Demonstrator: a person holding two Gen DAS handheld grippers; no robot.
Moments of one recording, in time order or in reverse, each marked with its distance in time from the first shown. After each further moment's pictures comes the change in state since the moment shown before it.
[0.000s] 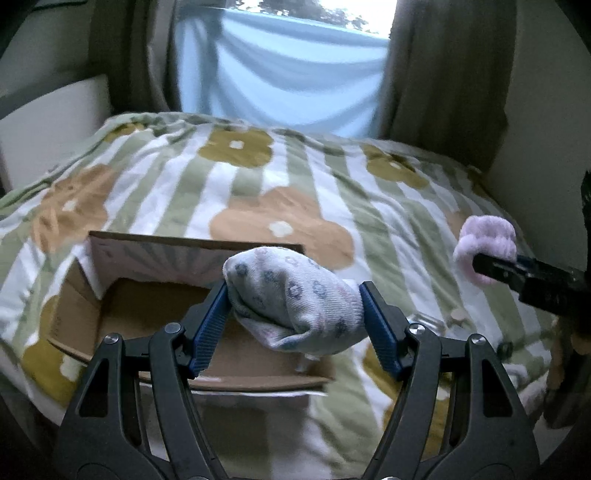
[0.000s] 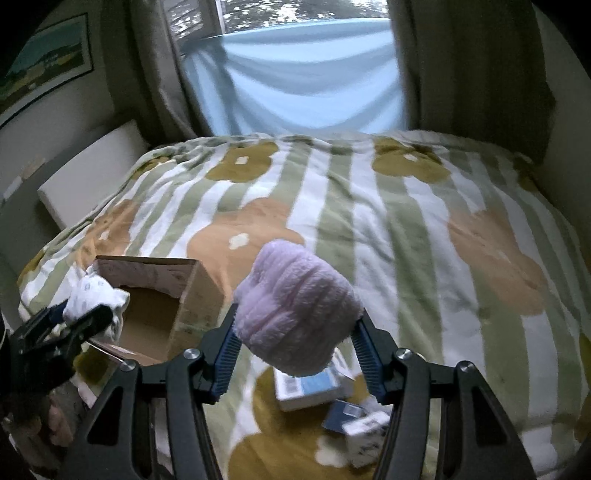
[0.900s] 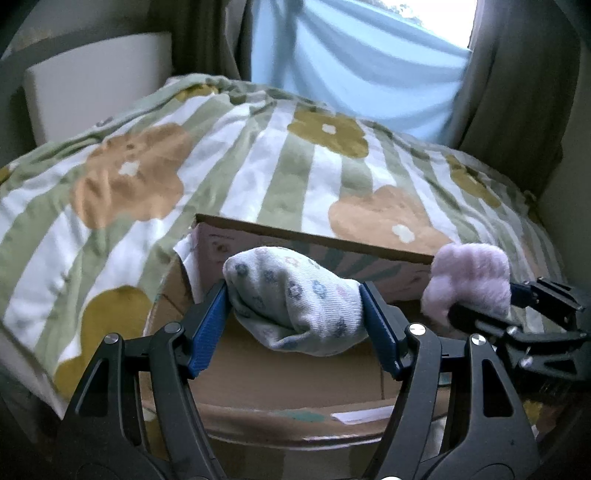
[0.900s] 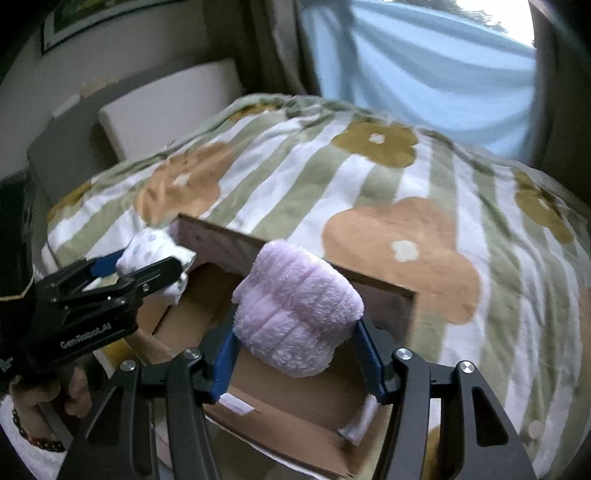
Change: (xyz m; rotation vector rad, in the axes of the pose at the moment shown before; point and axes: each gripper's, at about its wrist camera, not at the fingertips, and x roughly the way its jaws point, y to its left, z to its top) left arm 0.048 0.184 0.006 -0.136 0.069 0.116; right arm 0.109 0.206 0.016 -0.272 0.114 0.200
